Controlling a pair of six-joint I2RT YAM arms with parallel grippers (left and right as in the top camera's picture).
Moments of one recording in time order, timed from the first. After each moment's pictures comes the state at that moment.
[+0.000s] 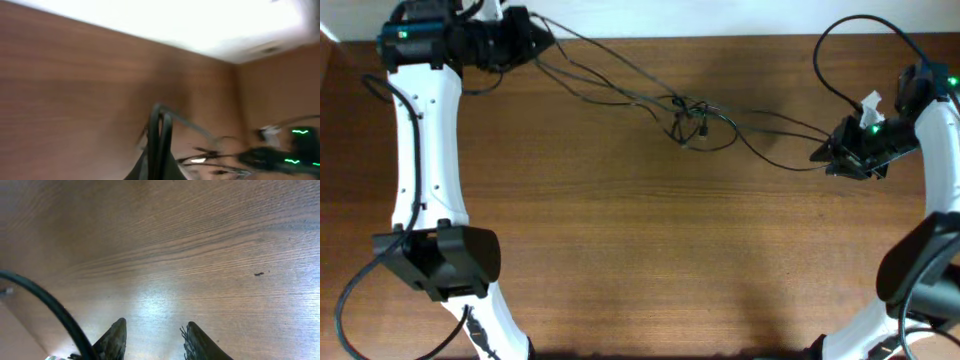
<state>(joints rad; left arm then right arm) 0.09 2.04 2.28 -1.12 0.67 -0.25 -0.31 1.90 1.70 -1.38 -0.47 0.11</state>
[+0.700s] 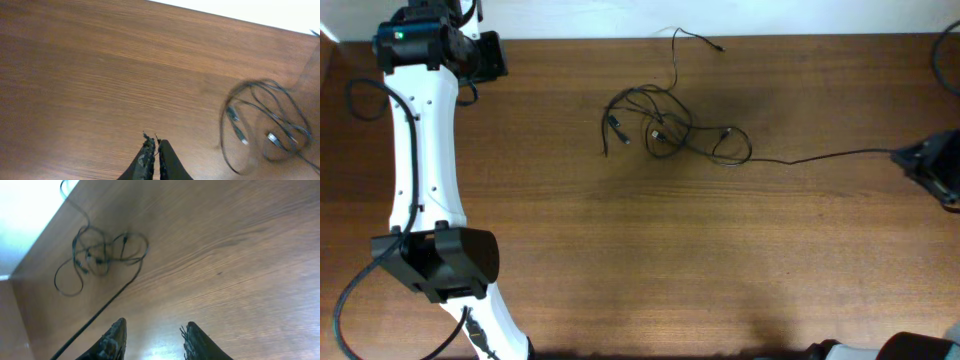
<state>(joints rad) 0.10 2.03 2.28 -1.24 0.05 -0.08 -0.57 1.51 1.70 -1.44 -0.55 0.07</state>
